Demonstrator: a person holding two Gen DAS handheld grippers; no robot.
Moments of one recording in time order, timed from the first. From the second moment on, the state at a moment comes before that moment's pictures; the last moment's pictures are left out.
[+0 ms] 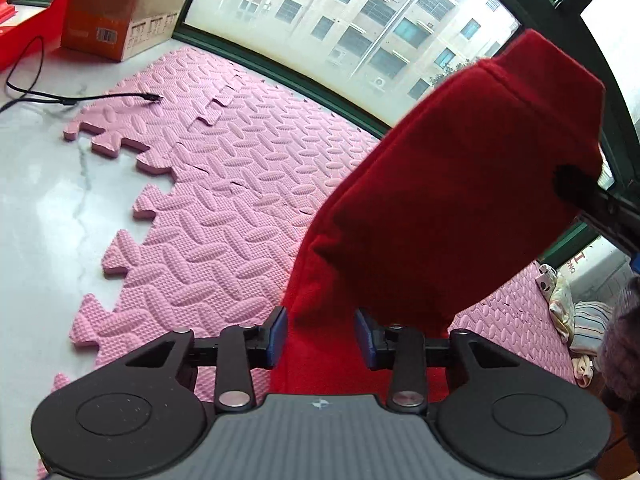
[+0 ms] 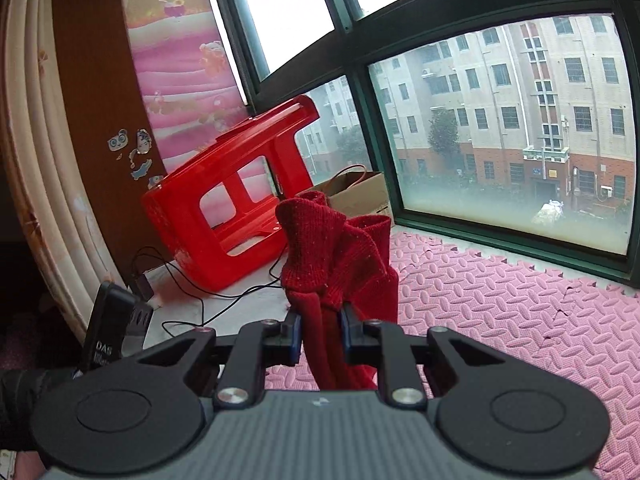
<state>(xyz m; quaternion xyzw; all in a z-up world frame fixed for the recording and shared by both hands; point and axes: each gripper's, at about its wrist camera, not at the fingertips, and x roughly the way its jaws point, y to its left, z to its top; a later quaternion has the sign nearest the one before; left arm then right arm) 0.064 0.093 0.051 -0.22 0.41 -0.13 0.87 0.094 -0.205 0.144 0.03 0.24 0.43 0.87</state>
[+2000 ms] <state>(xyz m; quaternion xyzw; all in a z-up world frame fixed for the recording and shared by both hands) -0.101 0.080 0.087 -0.23 0.44 -0.19 0.84 -0.148 -0.166 0.104 -0.22 0.29 0.52 0.78</state>
